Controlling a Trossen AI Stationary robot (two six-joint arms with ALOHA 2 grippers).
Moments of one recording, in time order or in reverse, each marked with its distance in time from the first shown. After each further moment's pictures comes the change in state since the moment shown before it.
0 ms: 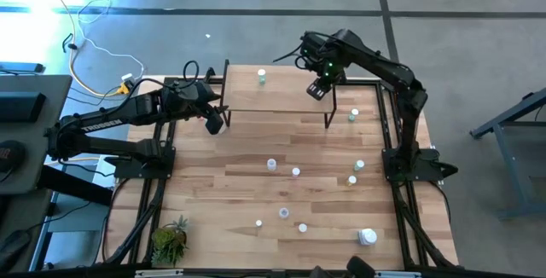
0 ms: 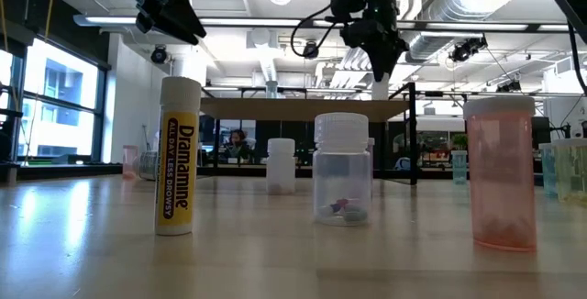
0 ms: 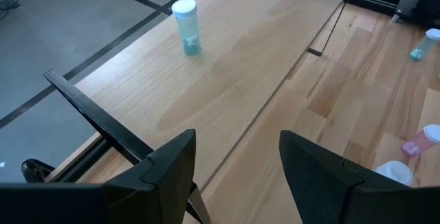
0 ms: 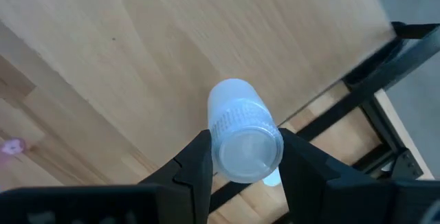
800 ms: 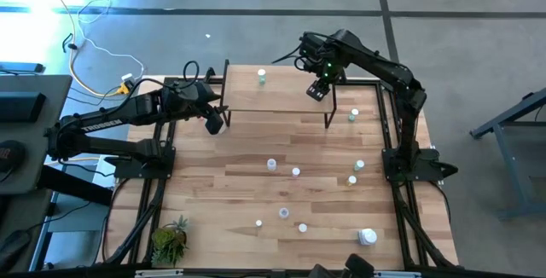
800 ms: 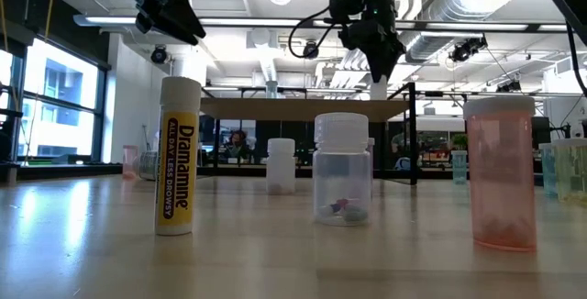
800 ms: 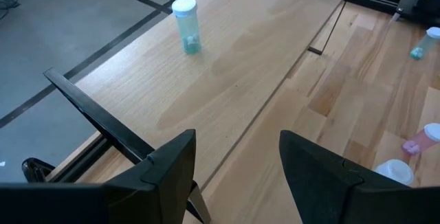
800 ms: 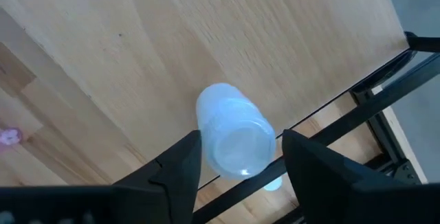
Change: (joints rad) left arm 0.000 0.000 0.000 -0.004 0.000 0.000; right arm -0.004 0.008 0.000 0.006 -0.002 -0.047
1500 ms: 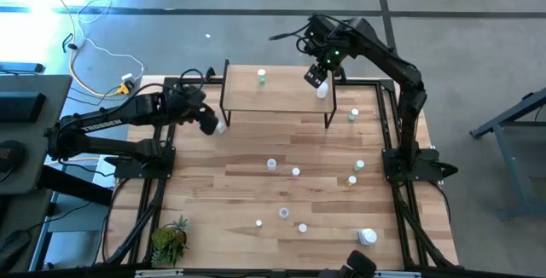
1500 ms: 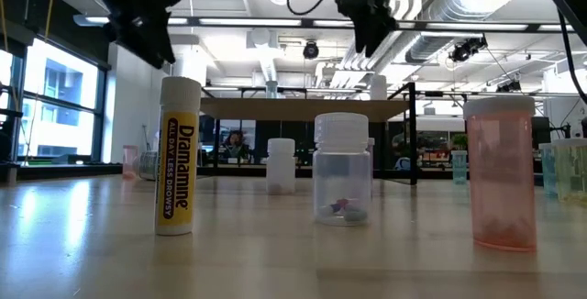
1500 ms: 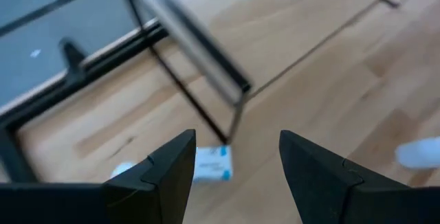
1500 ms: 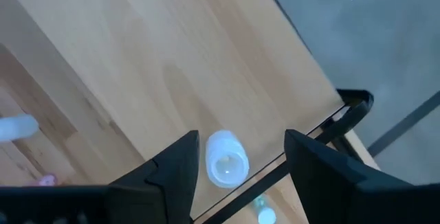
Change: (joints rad) left arm 0.000 0.000 0.000 -0.305 -0.101 -0.332; right arm 0.000 -0.002 0.247 0.004 -0.006 0.003
